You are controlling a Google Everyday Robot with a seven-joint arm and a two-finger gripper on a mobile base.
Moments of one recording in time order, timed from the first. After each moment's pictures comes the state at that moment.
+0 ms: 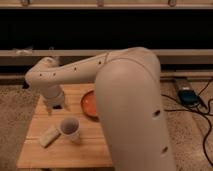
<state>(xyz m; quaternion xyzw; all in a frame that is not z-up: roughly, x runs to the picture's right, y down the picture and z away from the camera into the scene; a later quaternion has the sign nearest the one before) -0.261 0.111 0.734 -0.29 0.20 0.56 0.75</state>
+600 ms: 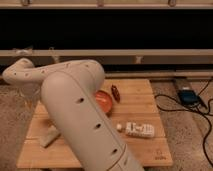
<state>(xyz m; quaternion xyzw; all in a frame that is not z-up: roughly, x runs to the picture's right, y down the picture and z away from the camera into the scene) -0.385 0.097 0.824 -0.31 0.19 0.52 0.77</state>
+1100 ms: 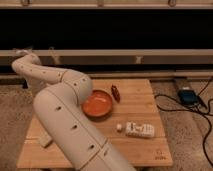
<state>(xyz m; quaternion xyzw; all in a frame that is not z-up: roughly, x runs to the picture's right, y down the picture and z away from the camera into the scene) -0.381 0.047 0.904 -0.32 0.19 0.51 0.77</state>
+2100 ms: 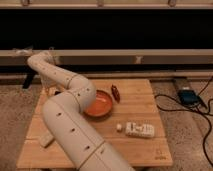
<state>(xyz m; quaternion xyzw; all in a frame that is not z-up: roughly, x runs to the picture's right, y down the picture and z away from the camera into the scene) -0.327 0.028 0.958 -0.29 0.23 0.55 0.75</state>
